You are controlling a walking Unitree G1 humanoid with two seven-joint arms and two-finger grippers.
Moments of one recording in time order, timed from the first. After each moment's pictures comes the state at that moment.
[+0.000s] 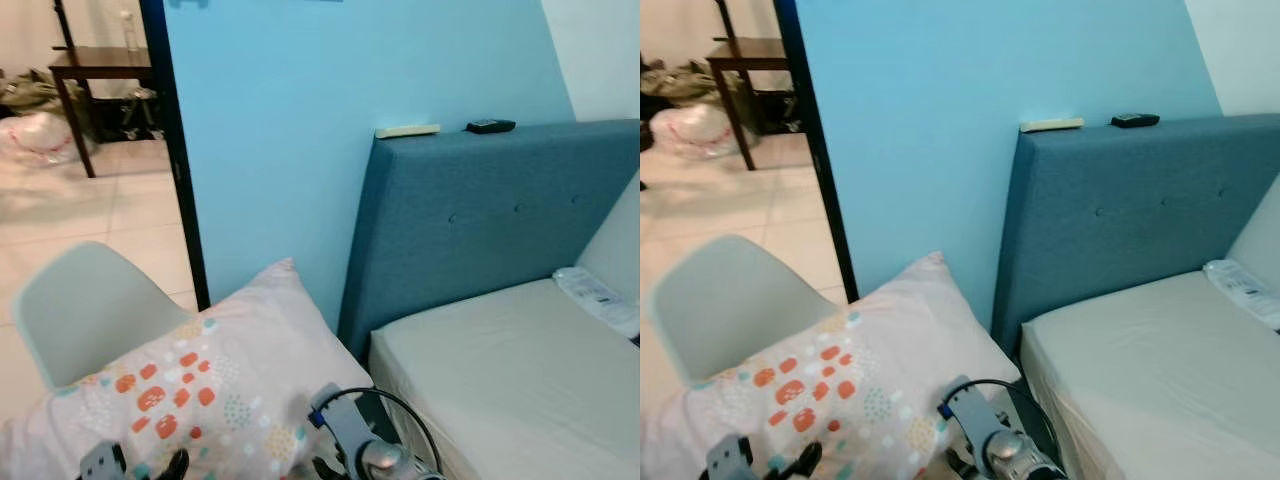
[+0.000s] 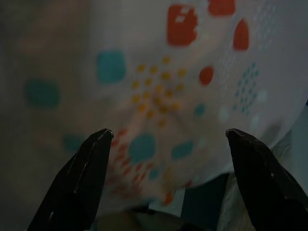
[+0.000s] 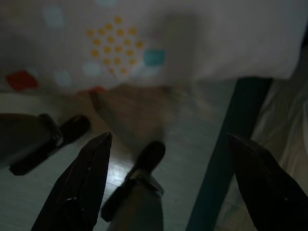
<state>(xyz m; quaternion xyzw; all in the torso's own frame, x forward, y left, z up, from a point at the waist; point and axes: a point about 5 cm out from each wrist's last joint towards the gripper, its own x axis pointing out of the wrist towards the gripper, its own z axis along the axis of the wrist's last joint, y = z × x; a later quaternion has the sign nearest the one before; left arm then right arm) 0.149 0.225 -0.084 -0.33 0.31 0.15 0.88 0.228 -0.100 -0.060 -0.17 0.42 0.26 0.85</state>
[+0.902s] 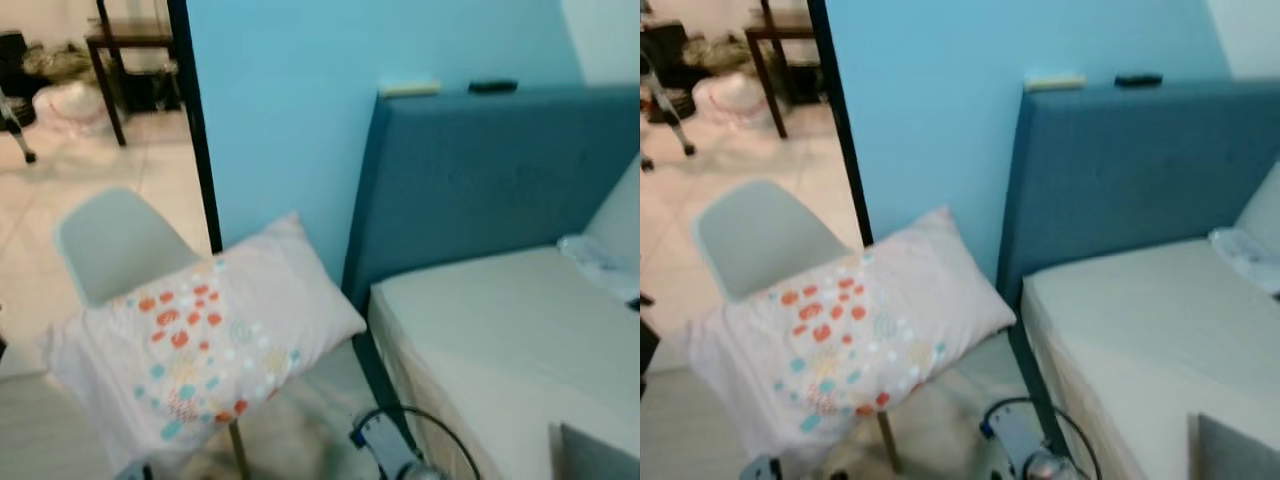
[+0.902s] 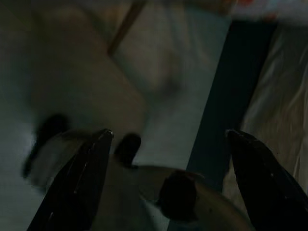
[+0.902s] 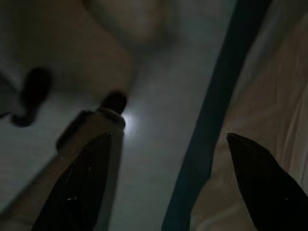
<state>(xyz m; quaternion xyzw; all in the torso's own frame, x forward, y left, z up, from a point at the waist) 0.136 0.194 -0.097 -0.34 0.37 0.14 0.85 0.206 -0.141 -0.076 -0.18 0.48 0.21 0.83</state>
